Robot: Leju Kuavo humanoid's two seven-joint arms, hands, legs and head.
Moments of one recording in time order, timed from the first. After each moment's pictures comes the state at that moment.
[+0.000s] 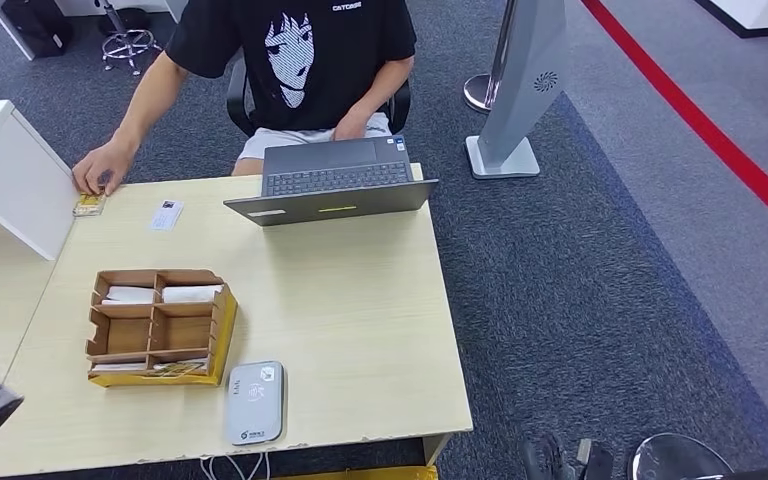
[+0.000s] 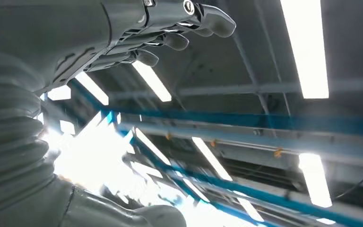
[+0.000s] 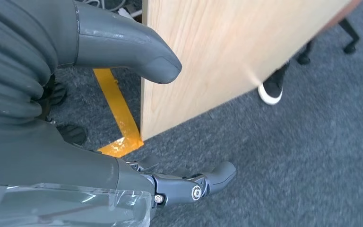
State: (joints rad) left arm 0.06 0.00 0.32 -2.12 -0.83 0.41 -0.48; right arm -0.13 0.16 -0.89 -0.37 0.24 0.16 -0.62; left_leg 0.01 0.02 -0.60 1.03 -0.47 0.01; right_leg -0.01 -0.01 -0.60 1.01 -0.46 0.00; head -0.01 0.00
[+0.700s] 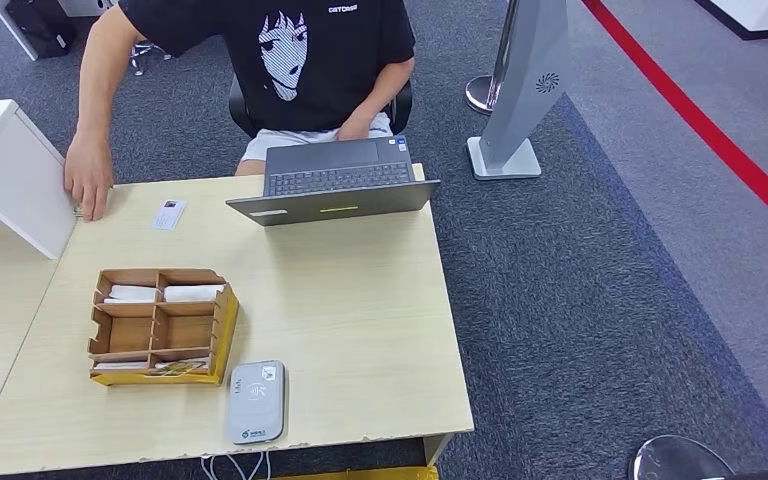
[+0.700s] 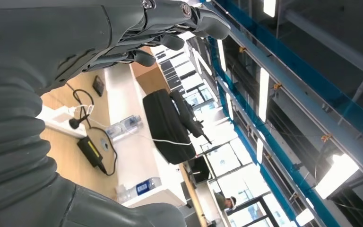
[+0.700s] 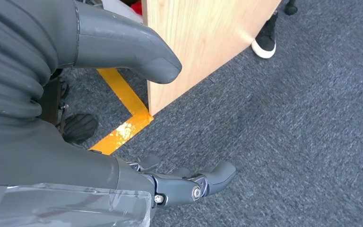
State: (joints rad) left arm 0.28 -0.33 0.70 -2.14 0.03 -0.05 -0.68; right arm -0.07 0.15 -1.08 -0.39 0.21 0.18 -0.60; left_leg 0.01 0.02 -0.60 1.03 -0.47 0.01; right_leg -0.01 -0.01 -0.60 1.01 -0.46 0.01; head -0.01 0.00
